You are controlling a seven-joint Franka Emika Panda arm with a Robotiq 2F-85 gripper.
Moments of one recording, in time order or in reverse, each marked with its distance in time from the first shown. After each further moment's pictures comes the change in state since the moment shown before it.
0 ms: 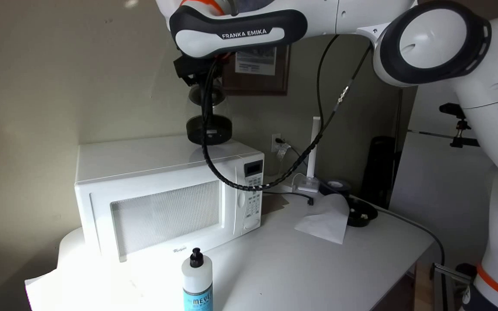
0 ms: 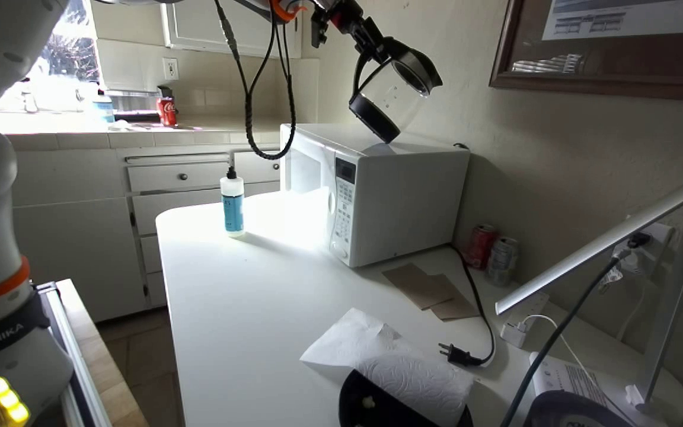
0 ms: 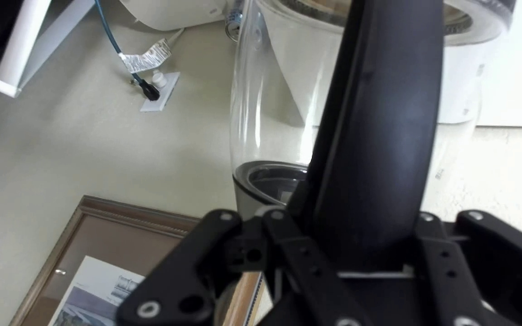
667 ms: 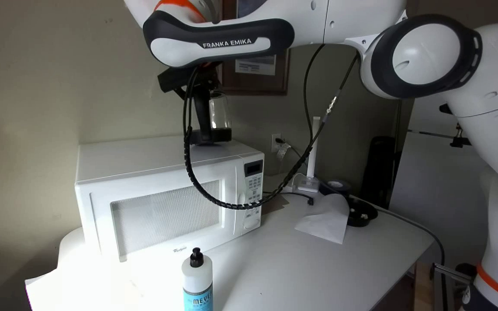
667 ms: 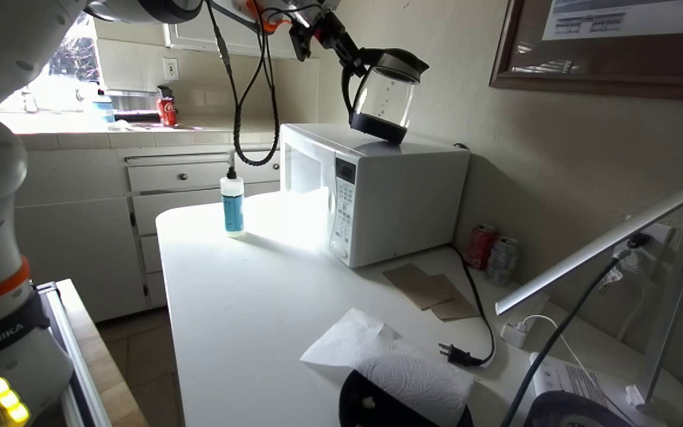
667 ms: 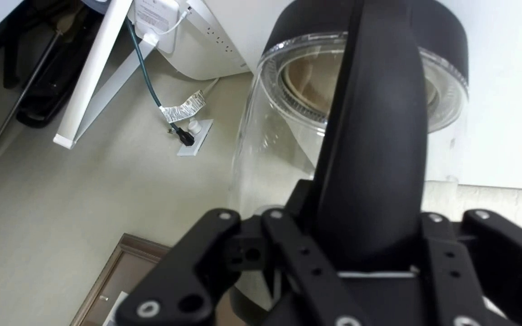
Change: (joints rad) arm 0.085 0.084 -0.005 0.077 -0.004 -0.193 0.094
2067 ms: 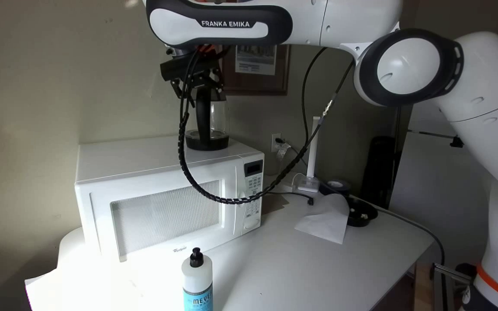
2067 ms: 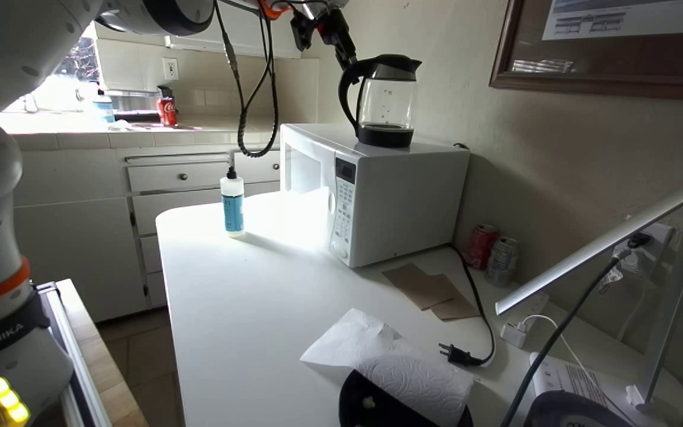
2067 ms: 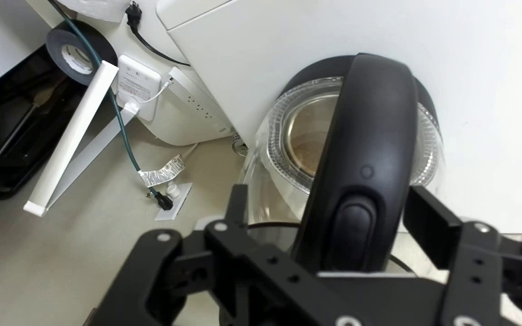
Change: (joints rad) arm -0.046 0.049 0.013 0.152 0.200 -0.088 -0.077
